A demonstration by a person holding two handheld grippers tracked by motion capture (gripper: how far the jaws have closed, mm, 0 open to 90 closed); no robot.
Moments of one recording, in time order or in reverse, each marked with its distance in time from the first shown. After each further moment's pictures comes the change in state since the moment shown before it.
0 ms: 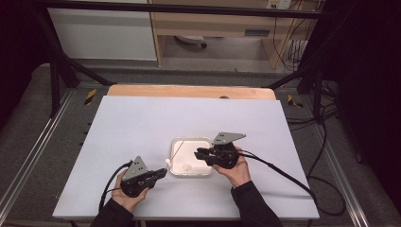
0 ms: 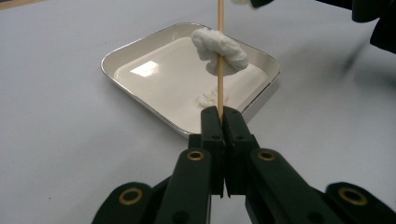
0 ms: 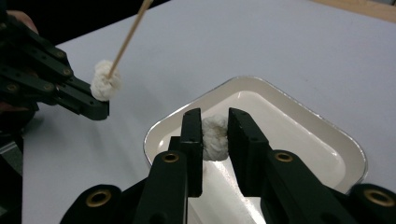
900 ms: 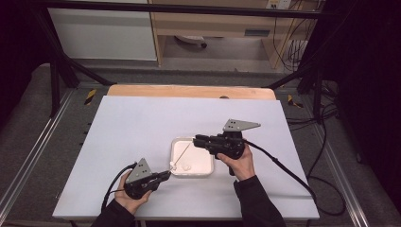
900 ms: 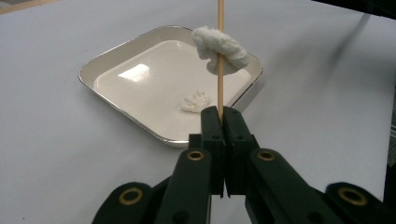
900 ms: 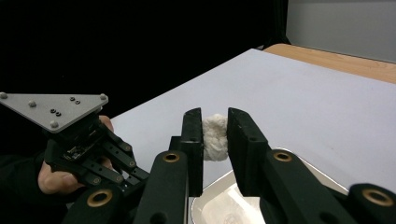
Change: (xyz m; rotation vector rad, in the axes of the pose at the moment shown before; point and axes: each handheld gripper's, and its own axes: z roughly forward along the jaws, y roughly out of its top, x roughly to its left) left arm -0.008 0.002 0.004 -0.003 -0.036 0.047; right arm 0.000 0.037 -0.030 -0.215 0.144 0.089
